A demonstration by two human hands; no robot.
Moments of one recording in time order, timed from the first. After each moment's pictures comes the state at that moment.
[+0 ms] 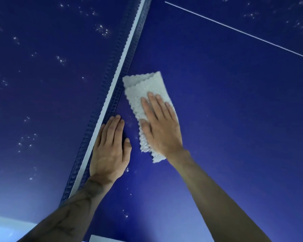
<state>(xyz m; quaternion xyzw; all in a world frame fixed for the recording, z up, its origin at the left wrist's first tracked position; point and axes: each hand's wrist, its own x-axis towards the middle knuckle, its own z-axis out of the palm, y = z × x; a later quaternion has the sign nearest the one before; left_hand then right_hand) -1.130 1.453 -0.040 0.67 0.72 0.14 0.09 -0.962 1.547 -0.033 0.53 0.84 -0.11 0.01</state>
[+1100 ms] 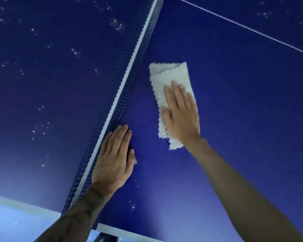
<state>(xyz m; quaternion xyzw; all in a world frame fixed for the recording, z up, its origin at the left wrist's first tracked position) -1.141 1.402 -0.045 0.70 0.69 0.13 0.10 -0.944 1.569 -0.025 0.56 0.82 -0.11 0.03</state>
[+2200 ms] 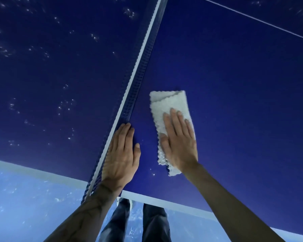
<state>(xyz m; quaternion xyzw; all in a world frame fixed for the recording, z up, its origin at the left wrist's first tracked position) -1.162 1.321 -0.041 0.68 0.71 0.15 0.13 -0.961 1.390 -0.031 0.57 0.81 -0.11 0.00</state>
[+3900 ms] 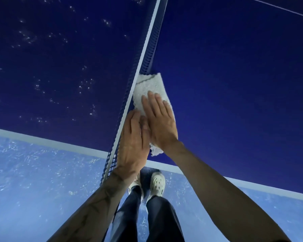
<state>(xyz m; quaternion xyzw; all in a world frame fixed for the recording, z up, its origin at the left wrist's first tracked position) -1.173 1.276 0.005 0.57 0.69 0.34 0.29 -1.064 1.345 -0.032 0.56 0.82 -0.10 0.04</state>
